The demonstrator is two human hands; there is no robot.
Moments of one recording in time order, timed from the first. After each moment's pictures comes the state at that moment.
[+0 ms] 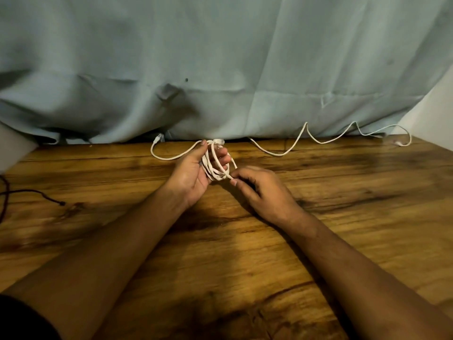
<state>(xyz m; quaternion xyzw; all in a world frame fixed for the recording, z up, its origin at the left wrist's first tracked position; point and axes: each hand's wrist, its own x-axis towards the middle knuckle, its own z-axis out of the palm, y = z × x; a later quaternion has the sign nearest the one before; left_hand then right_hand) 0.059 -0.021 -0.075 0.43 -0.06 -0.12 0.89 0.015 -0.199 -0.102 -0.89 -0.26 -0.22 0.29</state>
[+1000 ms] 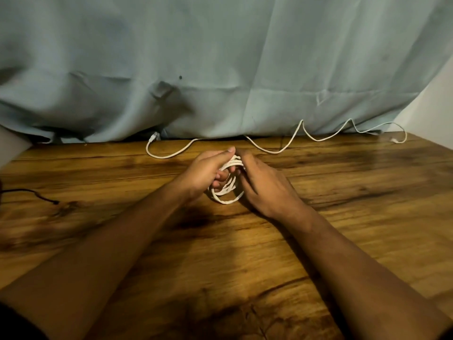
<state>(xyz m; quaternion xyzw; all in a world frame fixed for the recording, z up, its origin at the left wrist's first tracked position) 0.039 -0.037 -0.066 0.70 -0.20 -0.12 0.68 0.007 -0.205 -0.090 -0.93 -0.22 -0.25 0.18</state>
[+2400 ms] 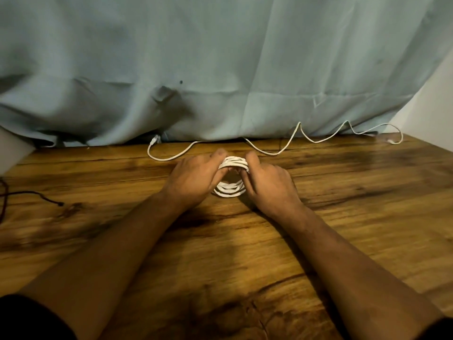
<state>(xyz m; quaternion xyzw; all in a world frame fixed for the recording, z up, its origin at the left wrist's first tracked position) 0.056 -0.006 -0.091 0.87 -0.36 0.30 0.14 0.000 -0.201 -0.087 -0.95 -0.15 -0.28 0.07</state>
